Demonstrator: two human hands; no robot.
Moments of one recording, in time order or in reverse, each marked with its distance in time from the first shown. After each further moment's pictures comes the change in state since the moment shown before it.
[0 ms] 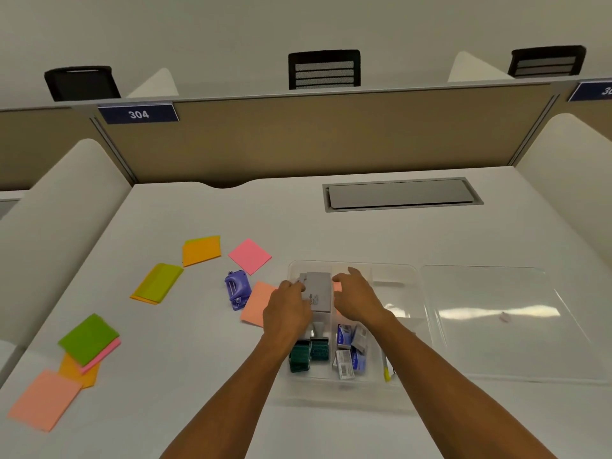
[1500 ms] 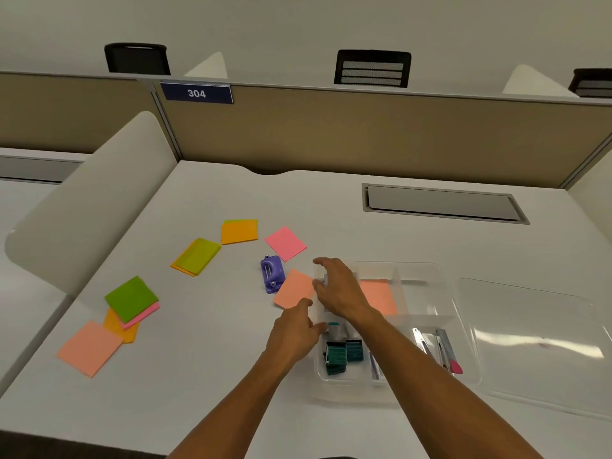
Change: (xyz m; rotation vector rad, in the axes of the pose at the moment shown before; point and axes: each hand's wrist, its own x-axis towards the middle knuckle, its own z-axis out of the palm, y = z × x) left_hand -0.047 -0.058 -0.008 -0.174 -0.157 -0.170; right_hand -0.009 -0.093 0.041 0.125 0.042 -0.245
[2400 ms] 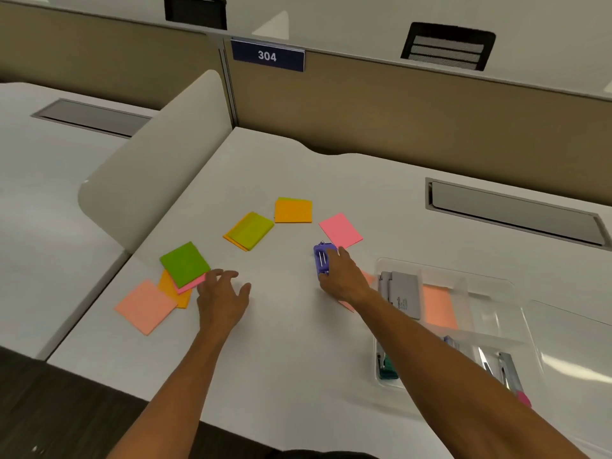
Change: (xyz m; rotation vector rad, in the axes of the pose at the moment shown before) left_hand 0.018 -0.192 -0.119 -0.023 0.454 -0.296; right_hand 0.051 -0.064 0.085 -0.210 -0.246 -0.021
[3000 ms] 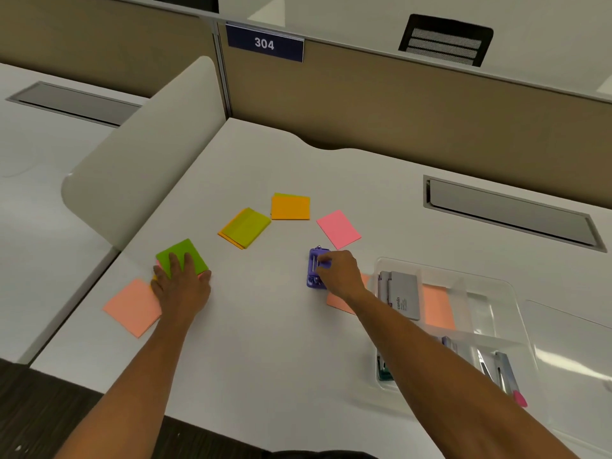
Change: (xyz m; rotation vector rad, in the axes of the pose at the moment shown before) left_hand 0.058 -0.052 -0.012 0.268 -0.077 -0.113; right_hand 0.016 0.002 0.010 0.244 0.100 0.167
